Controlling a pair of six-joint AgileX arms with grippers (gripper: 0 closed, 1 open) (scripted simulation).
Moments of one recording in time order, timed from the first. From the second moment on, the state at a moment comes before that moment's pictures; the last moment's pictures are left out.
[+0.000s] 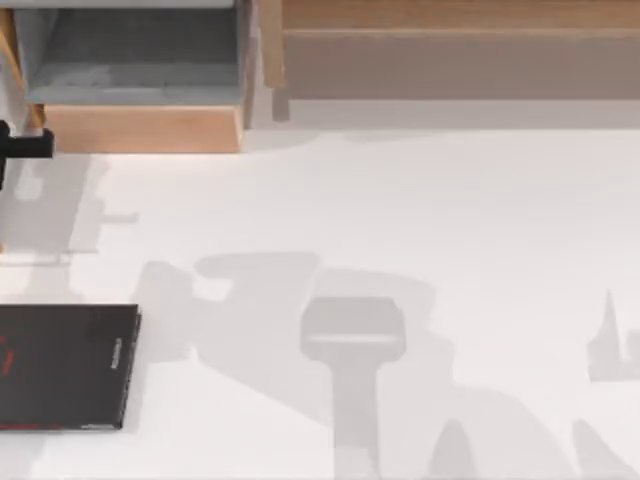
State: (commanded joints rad) left arm 0.02 1.61 1.31 -0.97 -0.02 0.01; right arm 0.00 0.00 0.00 0.00 0.00 0.00
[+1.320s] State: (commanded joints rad) left arm -0.03 1.57 0.88 -0.78 -0.02 -0.01; right arm 0.00 0.00 0.00 0.00 0.00 0.00
